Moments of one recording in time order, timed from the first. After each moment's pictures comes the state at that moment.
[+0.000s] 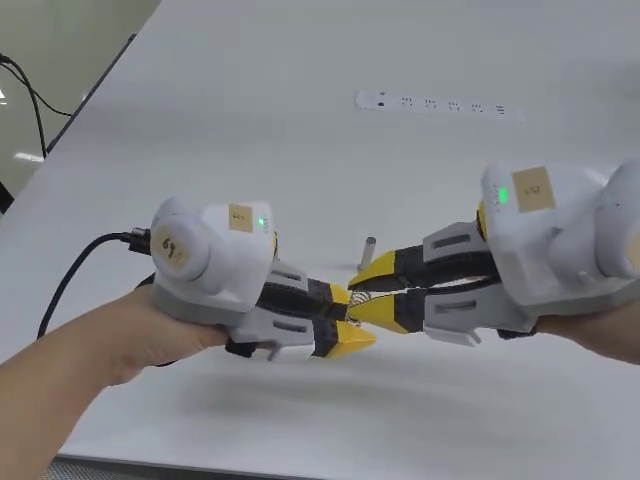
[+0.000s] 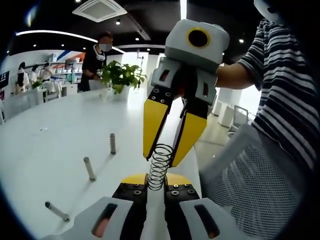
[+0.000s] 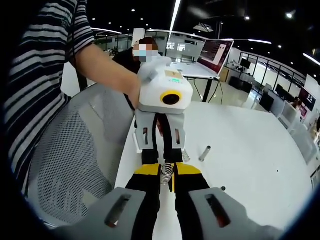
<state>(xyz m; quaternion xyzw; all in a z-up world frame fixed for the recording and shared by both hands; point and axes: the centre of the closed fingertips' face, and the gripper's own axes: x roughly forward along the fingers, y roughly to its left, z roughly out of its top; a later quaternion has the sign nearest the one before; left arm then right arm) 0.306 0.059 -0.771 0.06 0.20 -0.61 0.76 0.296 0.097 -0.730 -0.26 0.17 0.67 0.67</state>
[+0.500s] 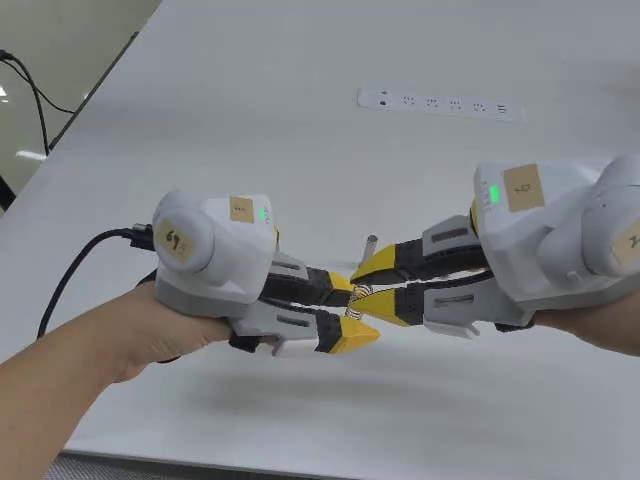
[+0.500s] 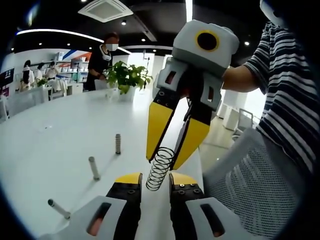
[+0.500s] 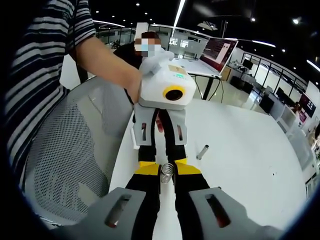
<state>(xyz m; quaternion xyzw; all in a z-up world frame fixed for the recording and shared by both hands) 0.313 0.060 -0.769 0.05 0.20 -0.59 0.78 0.299 0.096 -0.732 -0.30 0.17 0.67 0.66</state>
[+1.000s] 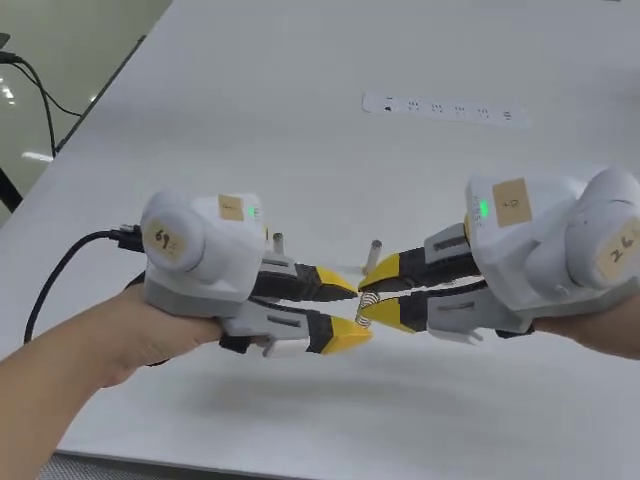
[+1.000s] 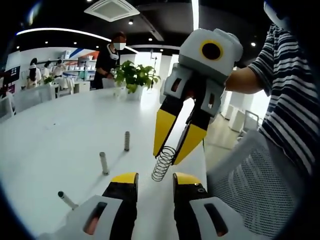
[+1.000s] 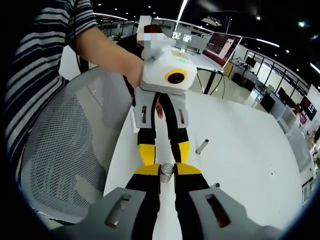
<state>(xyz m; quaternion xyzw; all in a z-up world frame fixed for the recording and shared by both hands) 0.319 0.079 -0.767 0.05 0.21 -0.56 0.80 0.306 0.091 -0.744 -0.33 0.18 0.66 0.65</state>
